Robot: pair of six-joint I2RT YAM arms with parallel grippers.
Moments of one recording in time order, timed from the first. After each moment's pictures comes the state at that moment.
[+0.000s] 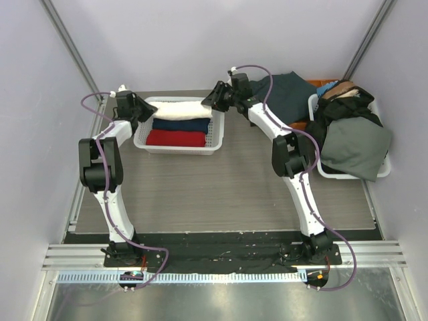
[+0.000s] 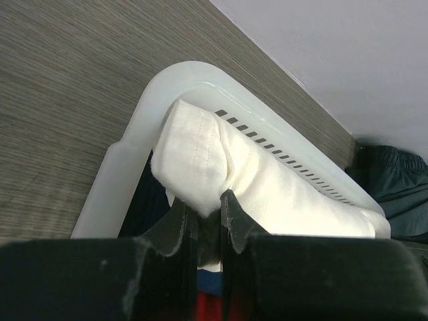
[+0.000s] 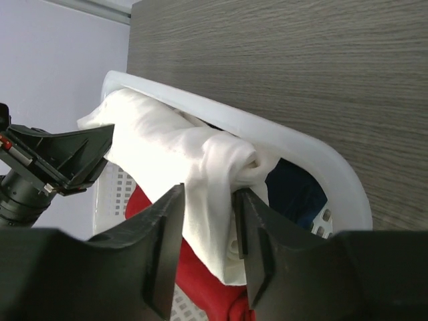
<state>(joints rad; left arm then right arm) 0.04 2.05 1.45 0.13 0.19 -0.73 0.40 2.58 2.35 -0.21 -0.44 0.80</state>
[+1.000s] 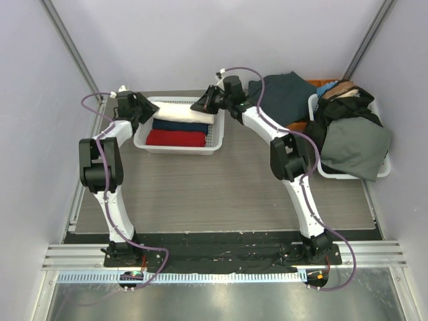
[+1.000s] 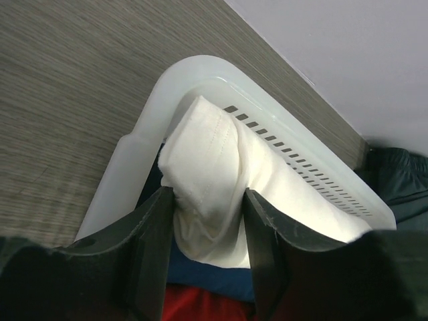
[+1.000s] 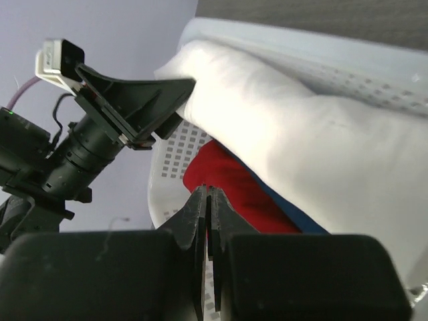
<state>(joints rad) 0.04 2.05 1.45 0.12 0.16 -0.73 0.46 2.46 2.20 -0.08 -0.55 0.86</state>
